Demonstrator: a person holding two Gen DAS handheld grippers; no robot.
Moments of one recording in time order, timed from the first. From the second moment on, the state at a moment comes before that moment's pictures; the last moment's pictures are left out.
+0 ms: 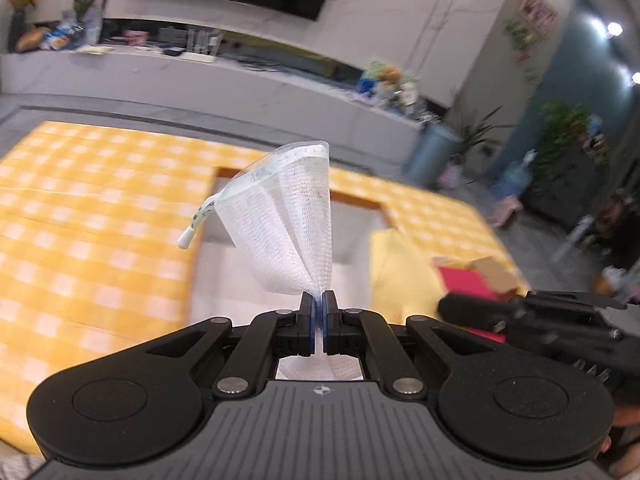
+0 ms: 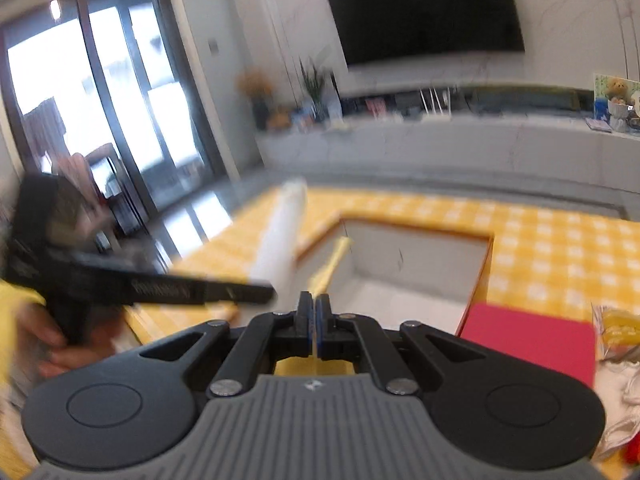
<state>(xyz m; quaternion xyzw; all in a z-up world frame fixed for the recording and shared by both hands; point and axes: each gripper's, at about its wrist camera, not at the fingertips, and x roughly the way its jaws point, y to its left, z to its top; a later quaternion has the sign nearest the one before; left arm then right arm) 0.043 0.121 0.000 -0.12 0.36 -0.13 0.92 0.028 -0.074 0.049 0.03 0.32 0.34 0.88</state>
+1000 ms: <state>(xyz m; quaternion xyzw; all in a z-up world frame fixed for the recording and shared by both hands) 0.058 0.079 -0.043 -0.01 0.45 -0.08 0.89 0.028 -0.061 0.021 -0.14 0.32 0.19 0.92</state>
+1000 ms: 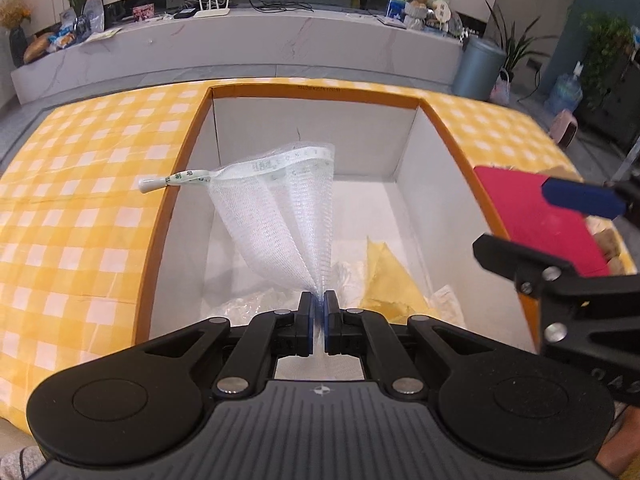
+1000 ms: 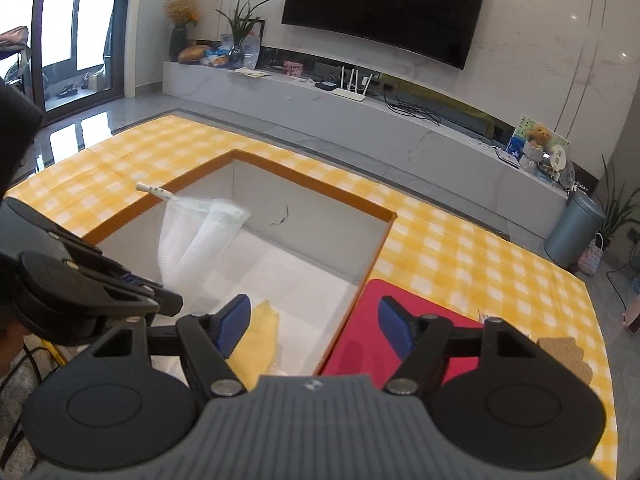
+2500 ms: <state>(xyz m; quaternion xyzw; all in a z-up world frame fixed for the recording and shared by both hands) 0.026 -0.039 0.014 0.05 0.37 -0.13 0.92 -0.029 -0.275 0.064 -0.01 0.24 -0.02 0.97</state>
